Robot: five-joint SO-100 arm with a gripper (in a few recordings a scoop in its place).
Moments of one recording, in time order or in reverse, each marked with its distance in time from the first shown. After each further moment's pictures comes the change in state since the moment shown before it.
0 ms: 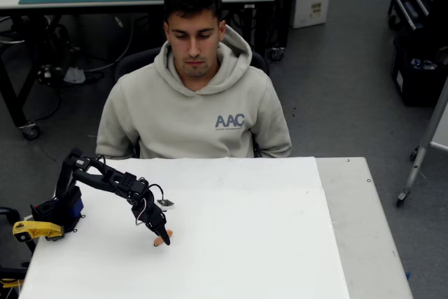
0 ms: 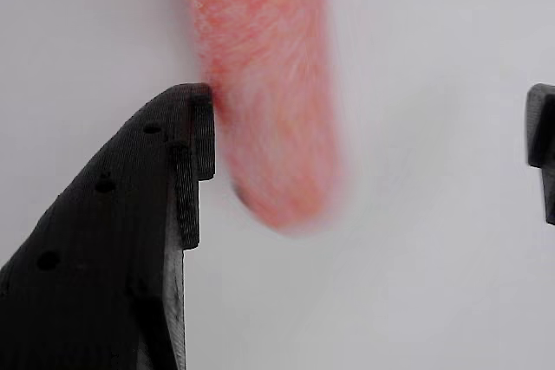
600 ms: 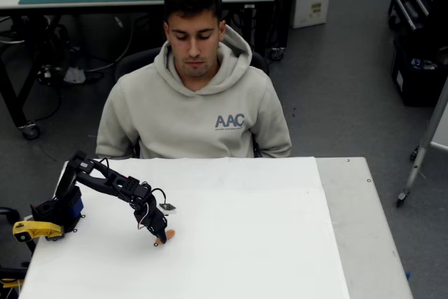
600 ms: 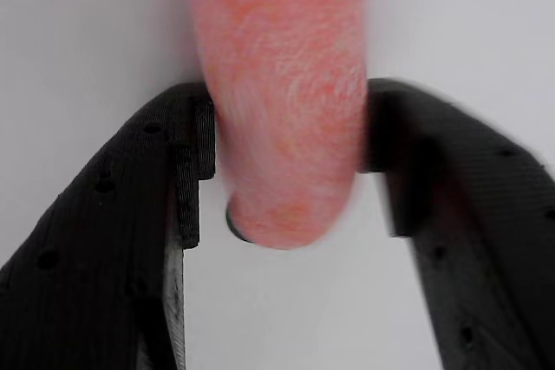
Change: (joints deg) arm 0.3 -2.5 -1.7 0.5 0.2
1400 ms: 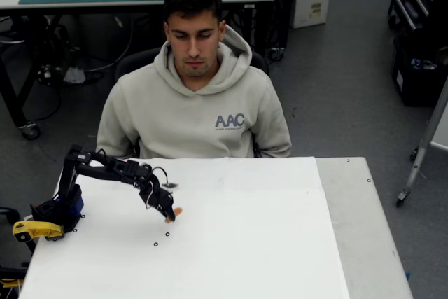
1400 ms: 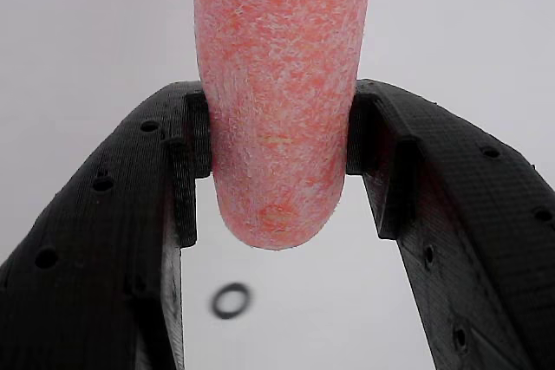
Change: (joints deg) arm -11.2 14.5 -0.9 0.3 -0.2
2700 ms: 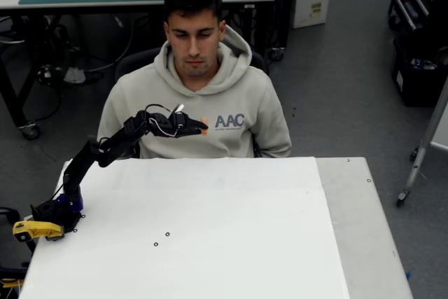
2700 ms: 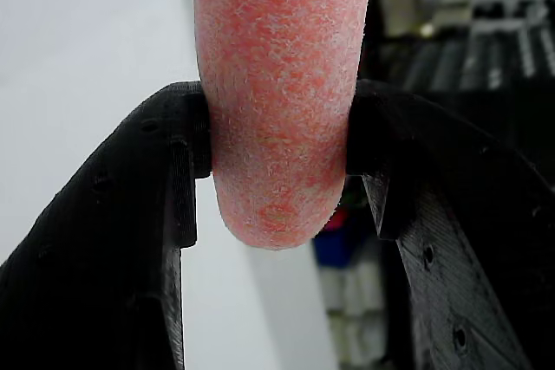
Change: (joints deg) arm -23.0 -27.7 -73.4 0.1 -13.4
